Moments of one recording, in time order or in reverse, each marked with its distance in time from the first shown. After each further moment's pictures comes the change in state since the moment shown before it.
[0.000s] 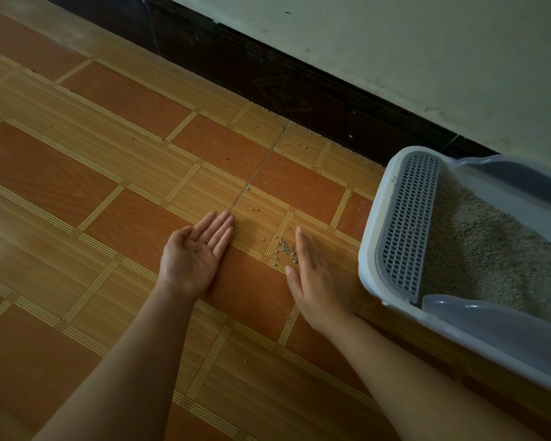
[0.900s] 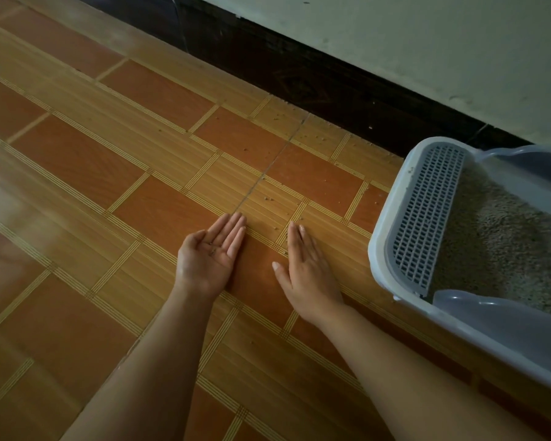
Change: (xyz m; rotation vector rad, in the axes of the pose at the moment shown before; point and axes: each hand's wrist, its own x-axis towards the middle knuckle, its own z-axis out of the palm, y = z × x) left_hand -0.026 -0.021 0.000 -0.062 0.109 0.095; right_hand 0.000 -0.021 -0.001 -0.003 -0.106 -0.060
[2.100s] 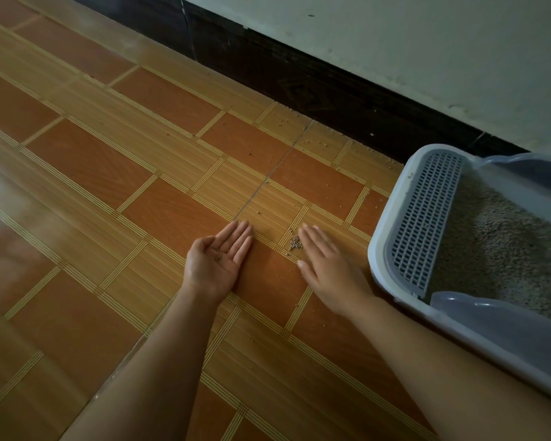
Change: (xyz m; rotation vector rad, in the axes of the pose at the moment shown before) left_hand -0.010 -0.004 0.003 0.051 0.035 -0.028; right_hand 0.001 0.032 -0.024 -0.133 -0.076 -0.106
